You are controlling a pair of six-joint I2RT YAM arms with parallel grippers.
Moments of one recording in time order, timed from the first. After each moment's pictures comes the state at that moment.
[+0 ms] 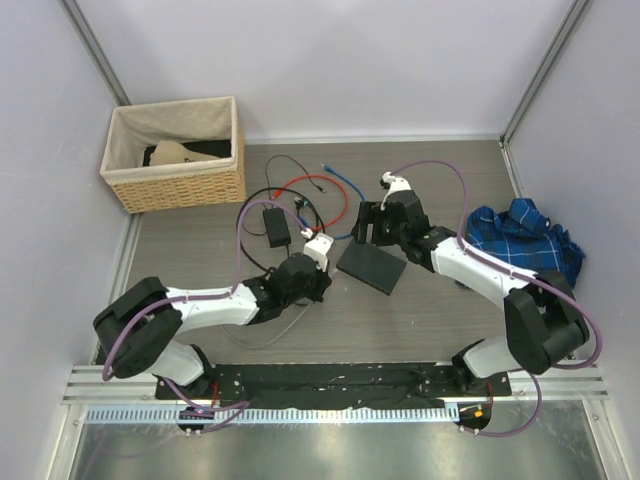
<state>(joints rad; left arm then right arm) -0.95 1.45 0.62 0.27 -0.18 -0.34 0.51 1.43 0.86 -0.05 0.02 0.42</state>
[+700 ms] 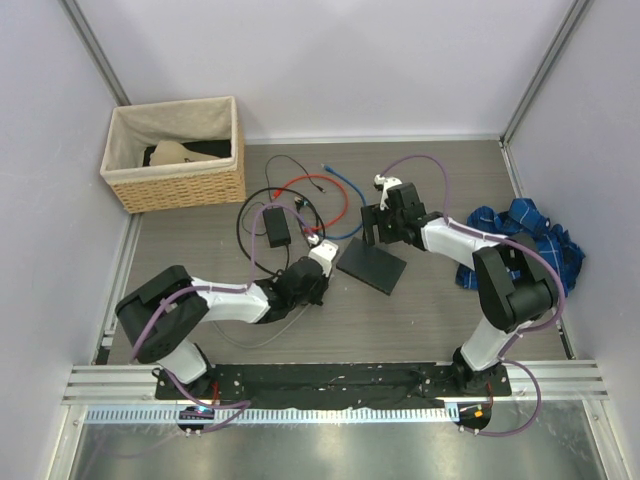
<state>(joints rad) -0.95 1.57 0.61 0.32 -0.23 -0.29 0.40 1.68 0.98 -0.11 -0.02 0.13</state>
